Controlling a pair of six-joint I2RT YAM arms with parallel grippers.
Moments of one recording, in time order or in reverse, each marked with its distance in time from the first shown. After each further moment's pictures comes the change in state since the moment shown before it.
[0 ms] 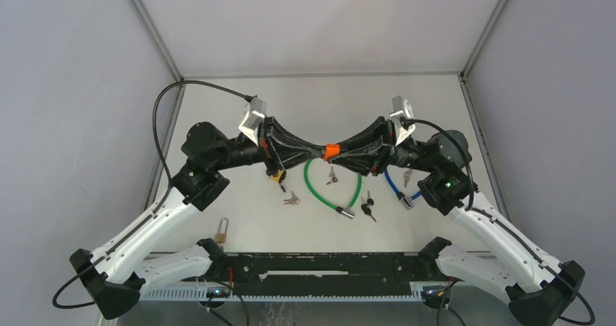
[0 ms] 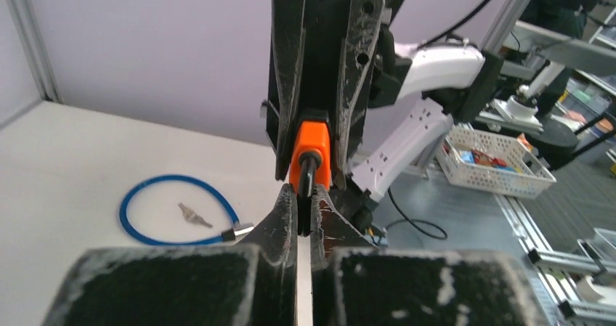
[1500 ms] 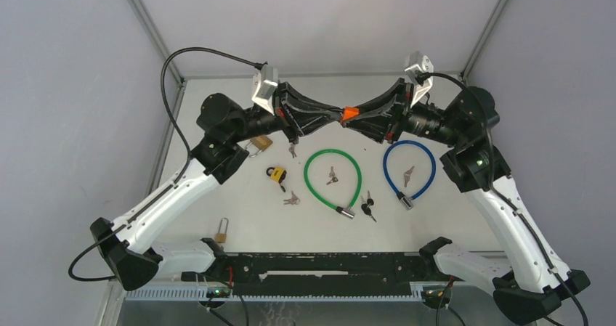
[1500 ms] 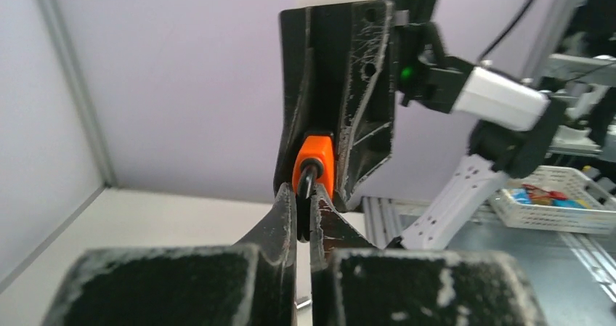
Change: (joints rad) left arm -0.012 0.262 0.249 0.134 -0.073 0.074; right arm -0.146 0.109 0.414 -0.492 0.098 -0.092
